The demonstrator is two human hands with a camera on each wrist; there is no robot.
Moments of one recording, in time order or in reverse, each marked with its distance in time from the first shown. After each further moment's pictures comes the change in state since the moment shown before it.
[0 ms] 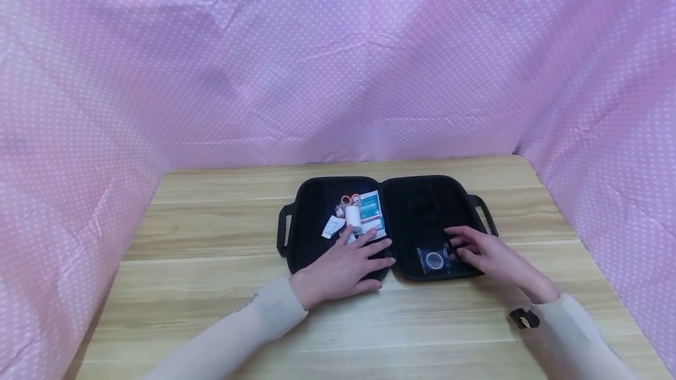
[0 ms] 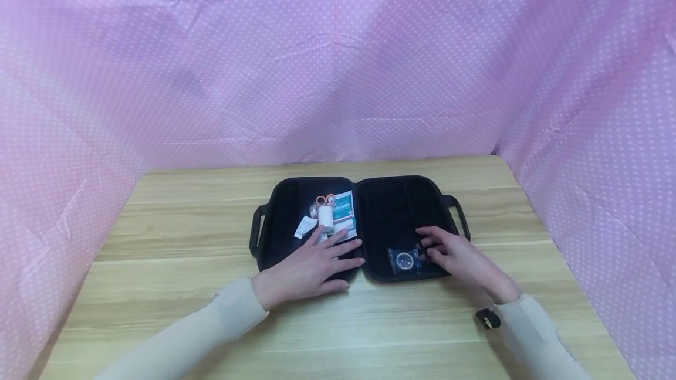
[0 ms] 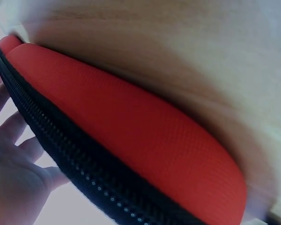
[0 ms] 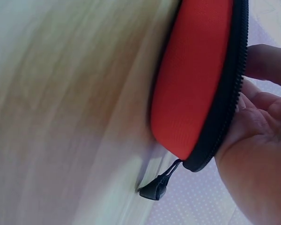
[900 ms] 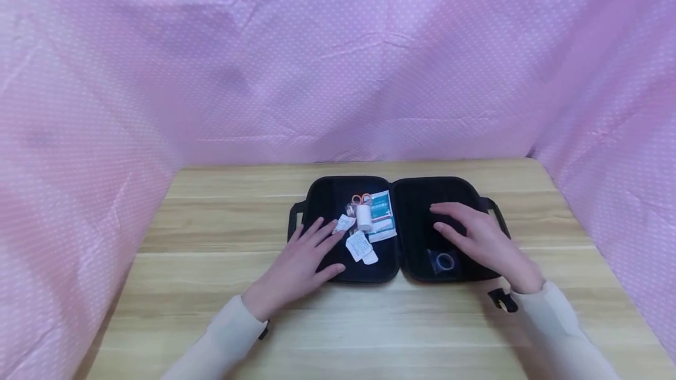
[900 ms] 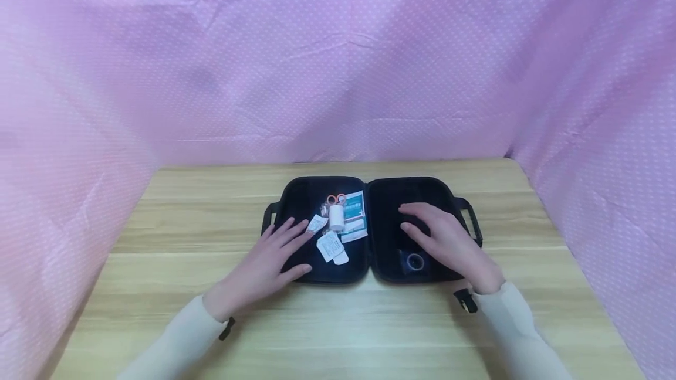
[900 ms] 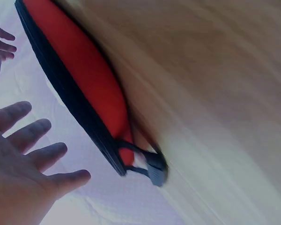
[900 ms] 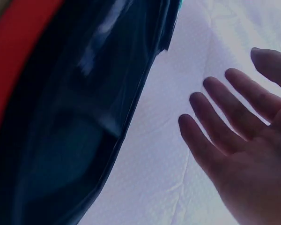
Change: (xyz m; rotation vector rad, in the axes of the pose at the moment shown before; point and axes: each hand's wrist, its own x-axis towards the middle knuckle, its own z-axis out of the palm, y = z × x) left_hand -0.081 -0.029 -0.011 -0.166 0.172 -0.391; right_hand 0.048 -0.056 0.012 -0.434 0.257 -0.227
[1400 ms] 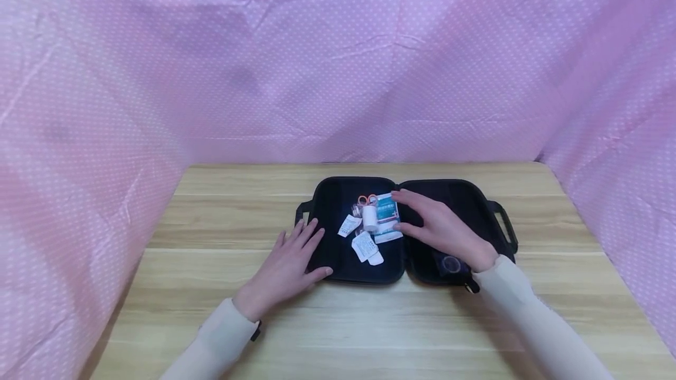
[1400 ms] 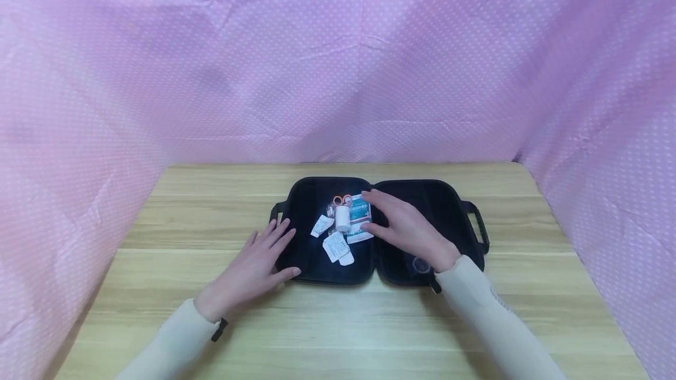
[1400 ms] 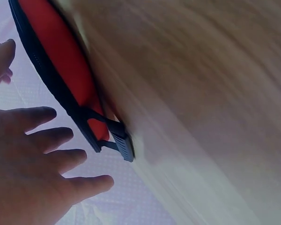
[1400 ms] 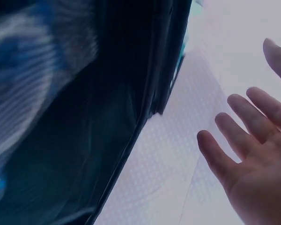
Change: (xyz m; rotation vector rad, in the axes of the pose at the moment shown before) left_hand -0.014 -0.018 0.004 0.011 -0.028 -0.151; right_hand 0.054 -0.023 0.034 0.085 -0.179 -0.047
